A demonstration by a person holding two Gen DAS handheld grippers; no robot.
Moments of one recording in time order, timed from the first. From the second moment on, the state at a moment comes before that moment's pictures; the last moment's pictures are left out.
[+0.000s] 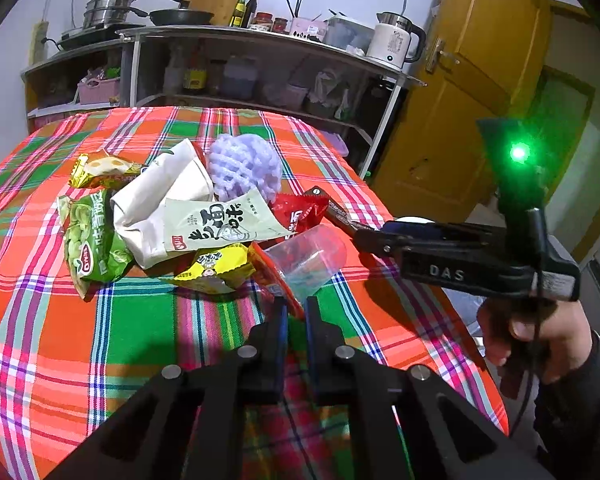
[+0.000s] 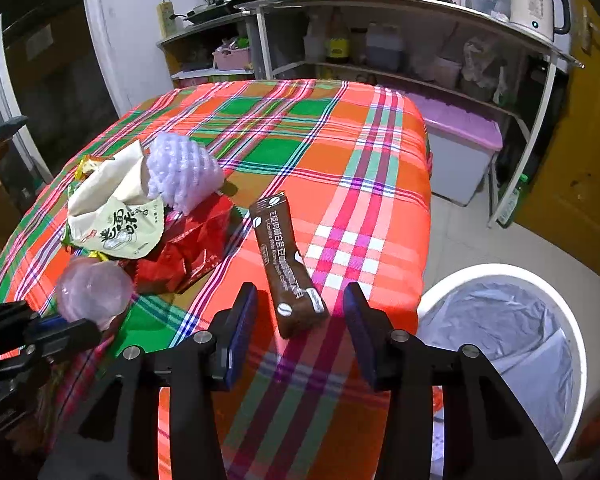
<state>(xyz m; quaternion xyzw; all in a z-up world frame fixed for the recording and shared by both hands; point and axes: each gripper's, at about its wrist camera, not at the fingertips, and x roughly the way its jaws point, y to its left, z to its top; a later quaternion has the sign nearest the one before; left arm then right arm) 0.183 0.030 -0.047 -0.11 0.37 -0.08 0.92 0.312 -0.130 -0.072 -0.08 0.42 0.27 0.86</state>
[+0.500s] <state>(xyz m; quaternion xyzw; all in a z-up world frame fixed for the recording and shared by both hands) 0.172 0.026 -0.036 -0.10 0.36 -0.08 0.92 0.283 -0.140 -0.064 -0.06 0.41 0.27 0.87</state>
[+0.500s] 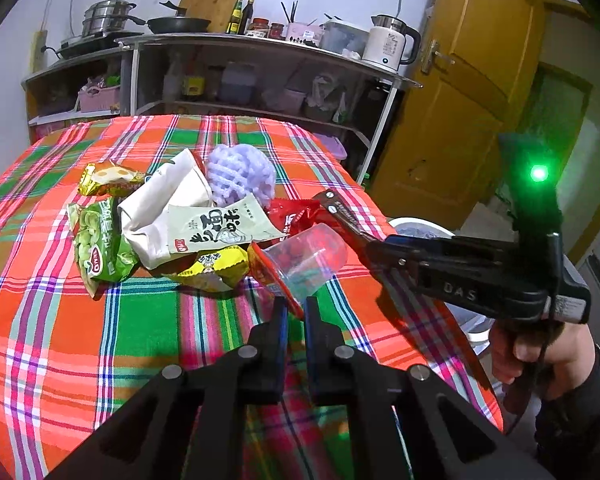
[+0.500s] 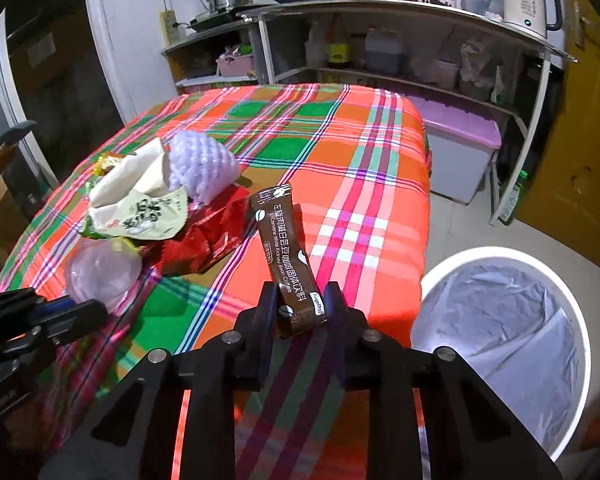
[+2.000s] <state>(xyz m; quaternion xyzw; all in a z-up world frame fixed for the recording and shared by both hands) 0.198 -0.116 0.001 -0.03 0.34 -0.21 0.92 0.201 -0.302 -0.027 0.05 0.36 0.14 0.92</state>
